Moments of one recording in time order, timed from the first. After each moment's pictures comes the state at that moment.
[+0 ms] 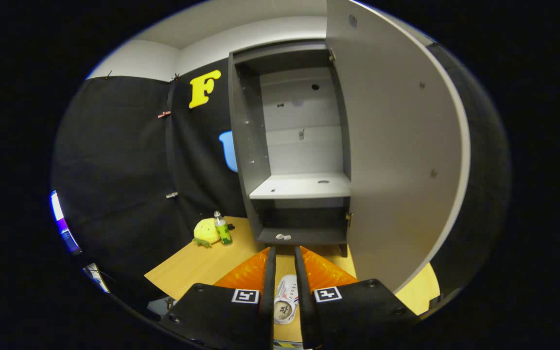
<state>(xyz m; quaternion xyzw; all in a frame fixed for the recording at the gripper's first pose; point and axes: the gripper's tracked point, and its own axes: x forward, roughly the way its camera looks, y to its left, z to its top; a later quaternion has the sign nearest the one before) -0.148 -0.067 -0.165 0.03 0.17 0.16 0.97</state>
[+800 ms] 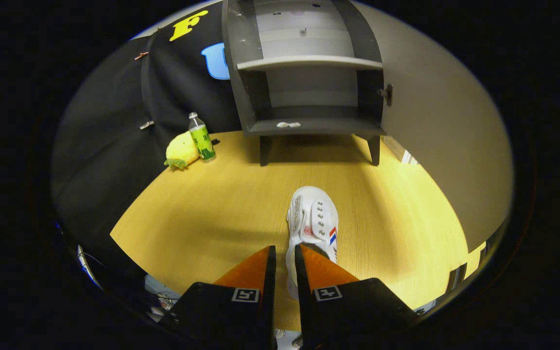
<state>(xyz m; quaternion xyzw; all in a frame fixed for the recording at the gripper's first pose) -0.151 -0.025 -0.442 0.00 0.37 0.11 0.92</state>
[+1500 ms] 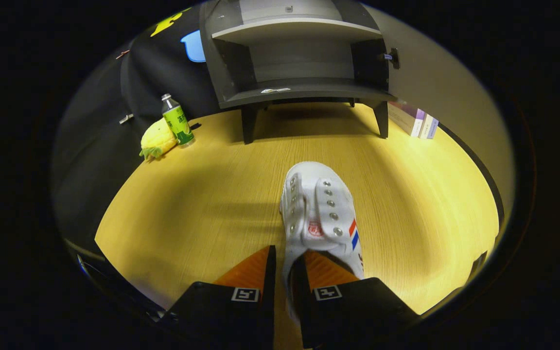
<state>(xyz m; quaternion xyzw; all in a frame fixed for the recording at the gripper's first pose) -0.107 -0.017 -0.507 0.02 0.40 0.08 0.91</state>
